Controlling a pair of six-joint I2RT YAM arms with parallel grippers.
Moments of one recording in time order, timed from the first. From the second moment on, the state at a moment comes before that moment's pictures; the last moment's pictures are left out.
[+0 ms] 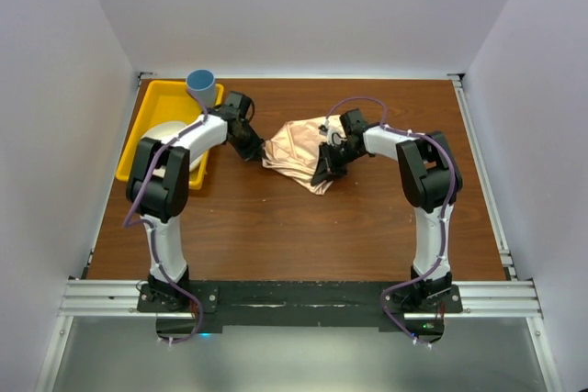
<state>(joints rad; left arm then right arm) -0.32 1.98 1.43 -0.60 0.19 -0.98 0.36 2.12 1.37 -0.51 -0.73 0.24</state>
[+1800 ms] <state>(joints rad) -0.55 2.24 1.93 -1.07 -0.15 -1.22 0.40 2.17 1.35 -0.42 -0.87 0.41</state>
